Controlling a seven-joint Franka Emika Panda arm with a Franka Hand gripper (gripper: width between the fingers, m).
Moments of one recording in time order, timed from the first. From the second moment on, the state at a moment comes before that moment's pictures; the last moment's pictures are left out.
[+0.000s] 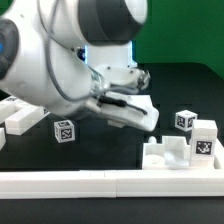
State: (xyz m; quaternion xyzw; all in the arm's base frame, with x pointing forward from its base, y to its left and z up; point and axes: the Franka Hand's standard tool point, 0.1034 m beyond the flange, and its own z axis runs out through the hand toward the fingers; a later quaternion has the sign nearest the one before) arm 0.531 -0.016 0.061 -0.87 0.29 0.36 0.16
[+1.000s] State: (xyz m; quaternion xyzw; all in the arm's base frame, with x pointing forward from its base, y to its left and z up) arm 0.628 0.020 0.133 -0.98 0.19 -0.04 0.06
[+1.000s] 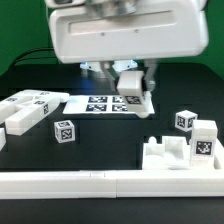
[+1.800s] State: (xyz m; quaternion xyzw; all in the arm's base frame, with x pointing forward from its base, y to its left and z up) arm 0.637 0.028 0.099 -0.95 0.12 -0.28 -0.01
